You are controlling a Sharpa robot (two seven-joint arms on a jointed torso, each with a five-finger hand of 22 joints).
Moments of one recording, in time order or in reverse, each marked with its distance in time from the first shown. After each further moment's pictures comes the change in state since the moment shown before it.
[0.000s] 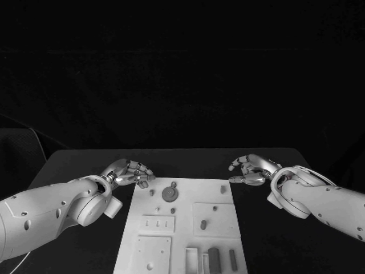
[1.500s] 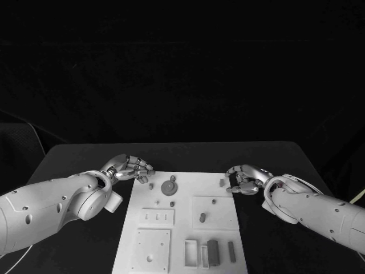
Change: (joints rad) left arm -0.008 0.005 0.000 -0.009 0.000 0.002 0.004; left_hand 0.000 0.000 0.000 0.000 0.000 0.000 0.000 0.000 -0.001 0.000 0.000 0.000 0.000 0.000 0.000 0.000 0.001 0.000 0.000 0.000 0.000 0.000; right arm -0.095 0.138 -0.005 -0.239 -0.043 0.004 0.112; right_hand 0.049 0.006 -0.050 0.007 0.000 -0.110 -0.004 -0.019 -0.014 -0.089 0.037 -0.011 0.000 -0.120 0.025 -0.013 0.001 -0.008 -0.074 0.017 -0.002 -0.009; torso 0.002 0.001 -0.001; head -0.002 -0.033
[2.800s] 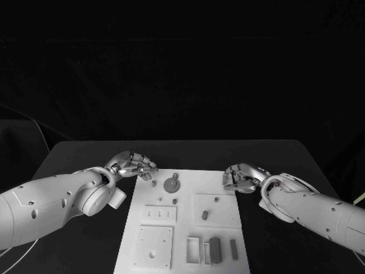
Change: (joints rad) left arm 0.000 0.000 0.000 0.002 0.000 0.002 -0.001; left_hand 0.000 0.000 0.000 0.000 0.000 0.000 0.000 0.000 0.000 0.000 0.000 0.000 0.001 0.004 -0.004 0.000 0.001 0.000 0.004 0.004 0.000 -0.001; right arm -0.003 0.036 0.000 -0.011 0.006 0.001 0.012; right_hand 0.007 0.022 0.008 0.008 0.000 0.084 -0.009 0.047 0.023 0.004 0.004 0.017 0.001 0.028 0.001 0.024 -0.001 -0.009 0.000 0.000 0.000 0.003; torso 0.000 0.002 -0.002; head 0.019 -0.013
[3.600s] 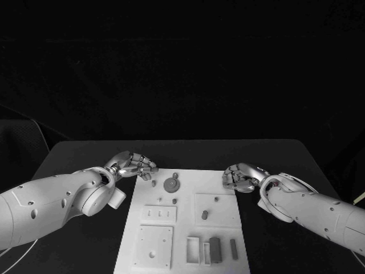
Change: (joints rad) left arm 0.000 -0.002 0.000 0.002 0.000 0.001 0.000; left_hand 0.000 0.000 0.000 0.000 0.000 0.000 0.000 0.000 0.000 0.004 -0.004 0.000 0.000 0.000 0.000 -0.004 0.001 0.000 0.000 0.000 0.000 0.000; right arm 0.000 0.006 0.000 -0.002 0.000 -0.004 0.001; right_hand 0.024 0.037 0.021 0.001 0.000 0.060 -0.006 0.029 0.016 0.025 -0.010 0.018 0.001 0.055 -0.009 0.011 0.000 -0.003 0.013 -0.002 0.000 0.006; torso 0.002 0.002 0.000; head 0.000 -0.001
